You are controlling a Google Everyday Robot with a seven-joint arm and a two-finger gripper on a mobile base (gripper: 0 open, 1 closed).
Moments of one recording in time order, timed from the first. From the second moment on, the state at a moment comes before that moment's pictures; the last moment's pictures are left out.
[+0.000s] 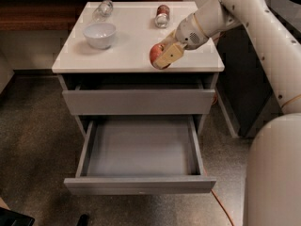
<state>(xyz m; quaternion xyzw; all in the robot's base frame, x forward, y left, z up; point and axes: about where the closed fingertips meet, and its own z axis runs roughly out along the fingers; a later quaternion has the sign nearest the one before) 0.691 -0.067 0.888 -0.59 0.70 0.24 0.32</state>
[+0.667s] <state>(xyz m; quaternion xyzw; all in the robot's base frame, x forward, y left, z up) 0.725 -0.087 0.898 -0.53 0.75 0.25 0.30</state>
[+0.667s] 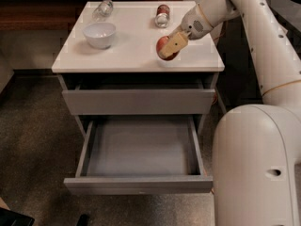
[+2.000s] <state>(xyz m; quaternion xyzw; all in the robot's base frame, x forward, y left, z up) 0.769 -0.092 0.859 -0.49 0.79 0.23 0.28</state>
